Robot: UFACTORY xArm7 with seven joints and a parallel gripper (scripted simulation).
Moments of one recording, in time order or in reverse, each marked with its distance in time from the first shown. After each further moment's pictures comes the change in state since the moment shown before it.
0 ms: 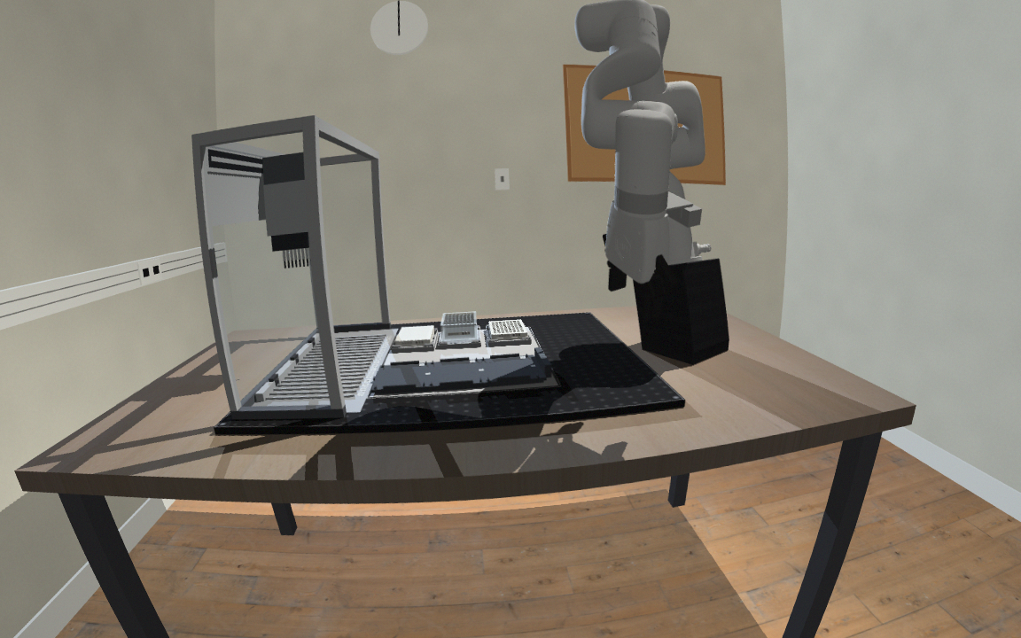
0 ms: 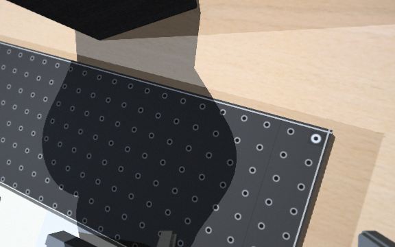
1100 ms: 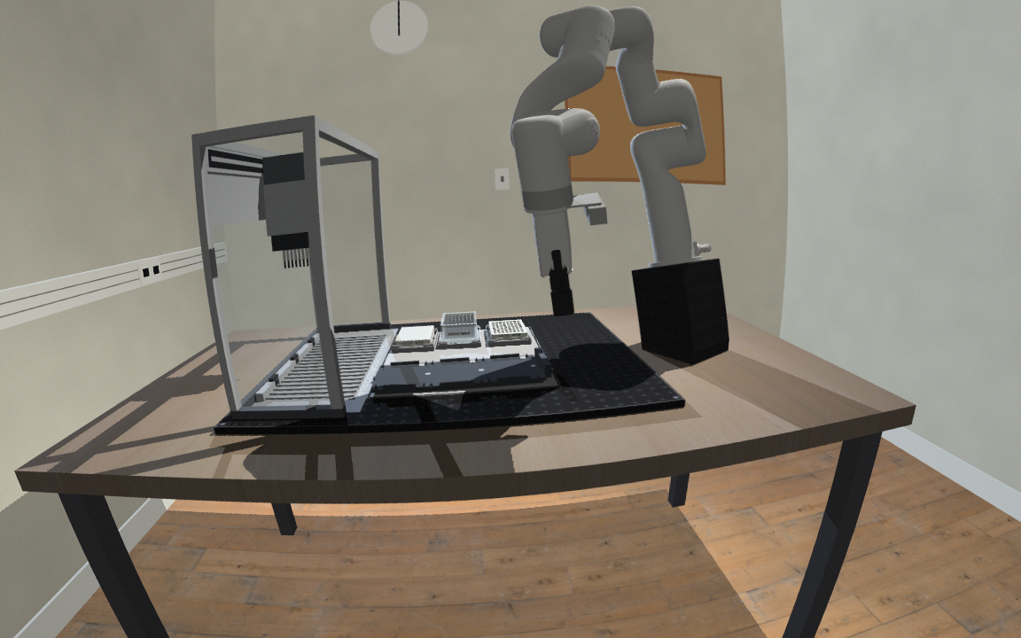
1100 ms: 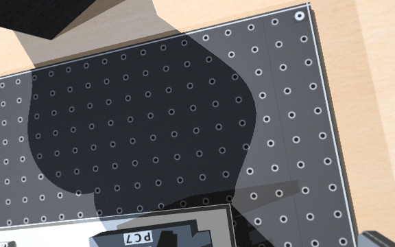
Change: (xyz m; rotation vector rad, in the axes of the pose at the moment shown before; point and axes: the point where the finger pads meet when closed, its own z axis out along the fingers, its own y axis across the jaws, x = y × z) arm -0.085 -0.080 0.016 -0.144 0.074 0.438
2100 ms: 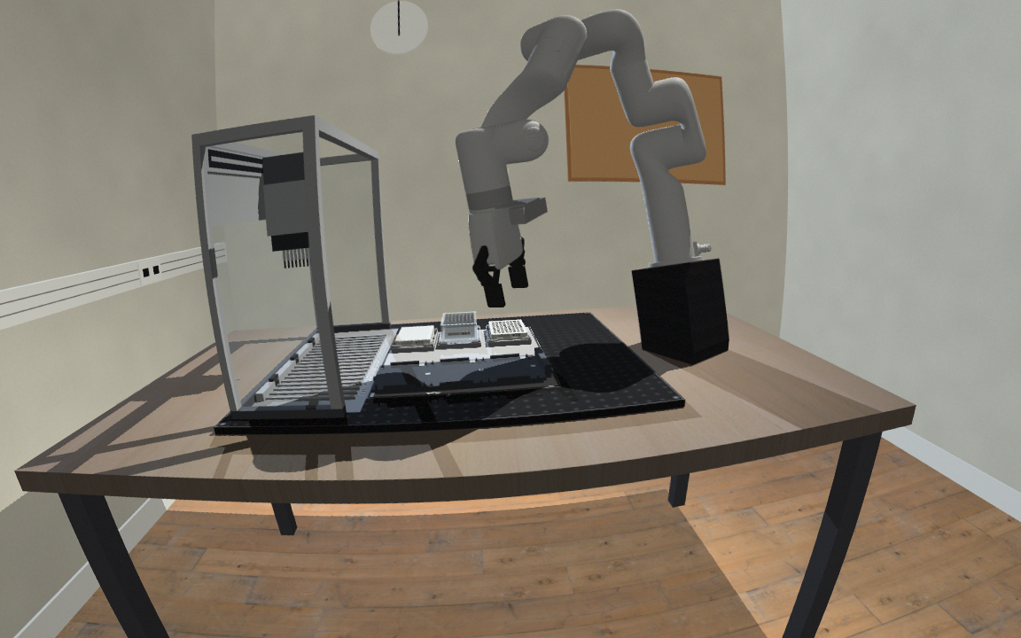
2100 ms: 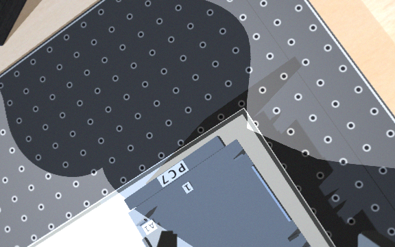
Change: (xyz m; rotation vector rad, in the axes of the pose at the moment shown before) arm -0.090 -0.063 0.009 -0.105 0.050 0.406
